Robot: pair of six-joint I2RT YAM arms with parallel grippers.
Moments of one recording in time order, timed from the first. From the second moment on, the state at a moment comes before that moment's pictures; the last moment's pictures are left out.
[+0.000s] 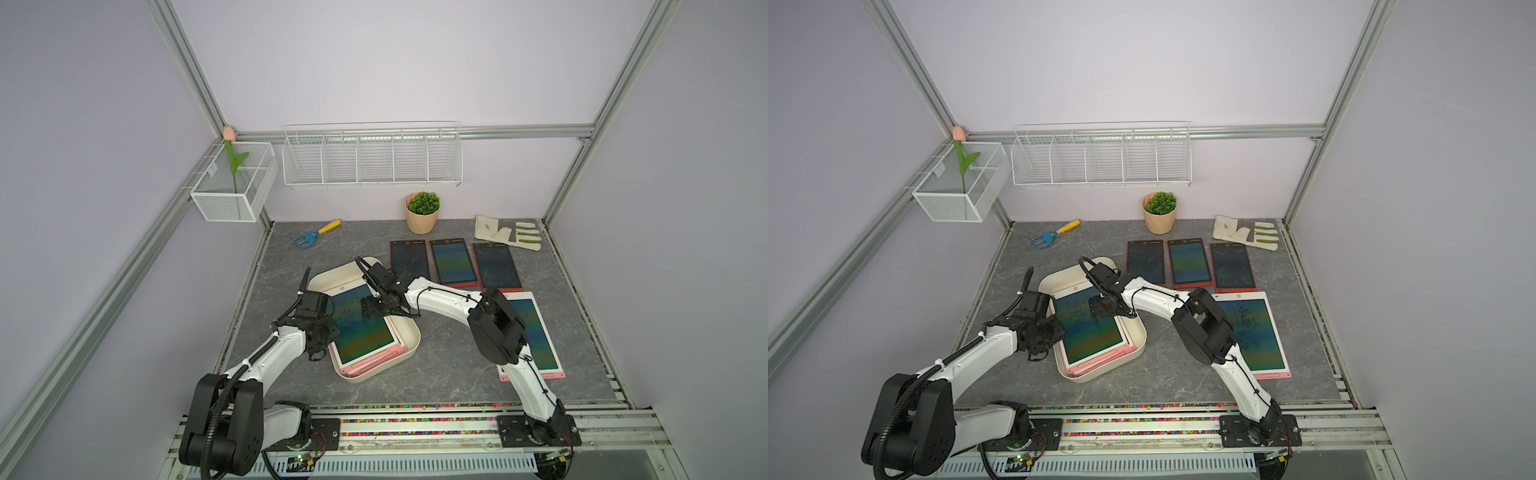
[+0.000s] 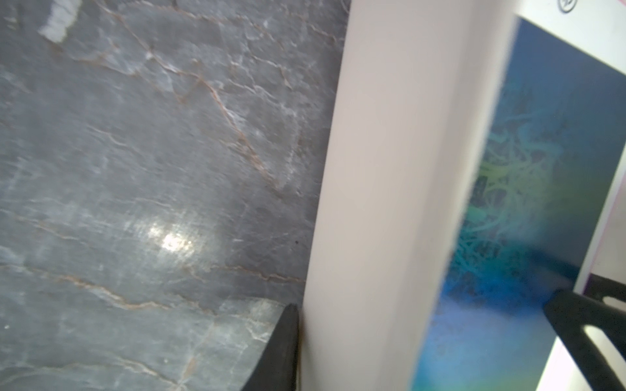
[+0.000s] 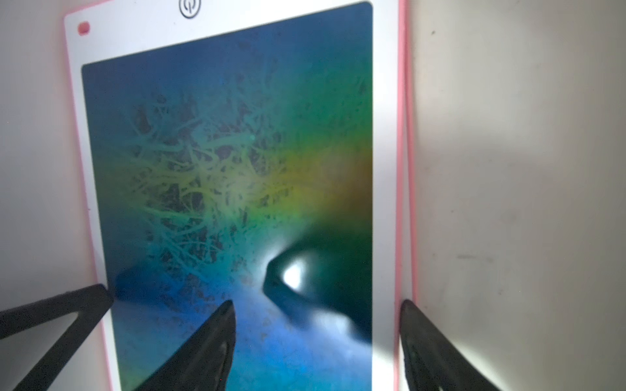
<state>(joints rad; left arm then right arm) -0.23 1.25 0.58 -0.51 0.03 -0.81 0.92 2.26 1.79 -0.63 -0.10 0.58</state>
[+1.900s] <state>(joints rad) -0.22 1.16 0.53 -0.51 -0.03 -0.81 0.86 2.16 1.64 -0.44 -0.39 0.68</state>
